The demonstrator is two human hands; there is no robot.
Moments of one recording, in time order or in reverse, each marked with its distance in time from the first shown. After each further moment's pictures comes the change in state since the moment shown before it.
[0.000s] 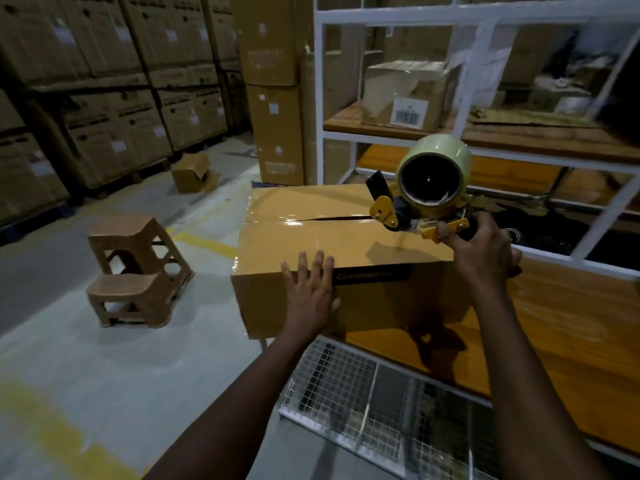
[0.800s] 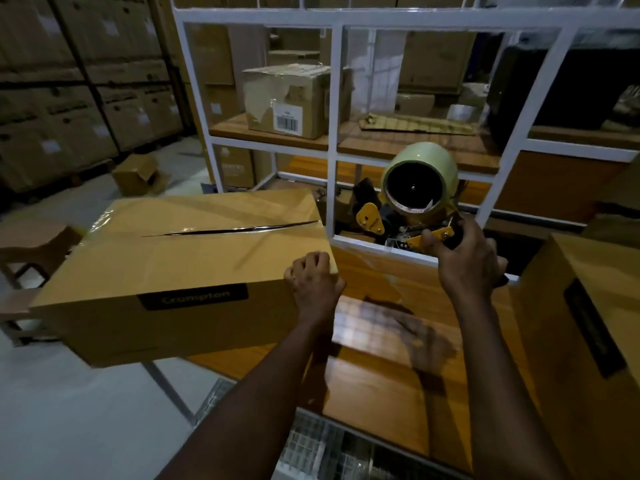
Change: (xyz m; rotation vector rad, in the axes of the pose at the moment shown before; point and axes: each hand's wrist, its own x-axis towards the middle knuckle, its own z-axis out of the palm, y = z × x) left_hand 0.132 0.339 0.000 -0.352 0.138 -0.245; right_hand 0.149 0.220 -0.141 -0.046 0.035 0.063
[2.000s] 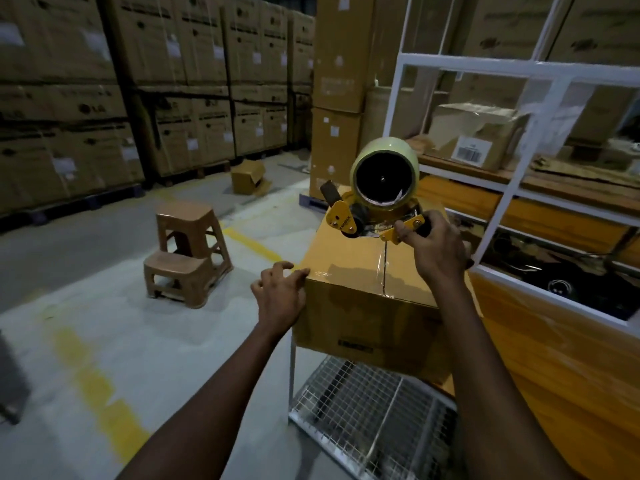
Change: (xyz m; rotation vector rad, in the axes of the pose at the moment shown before) left_hand -0.094 -0.430 -0.221 0.053 0.142 -0.207; right_hand -0.234 -0.329 0.141 0.202 -0.293 -0.333
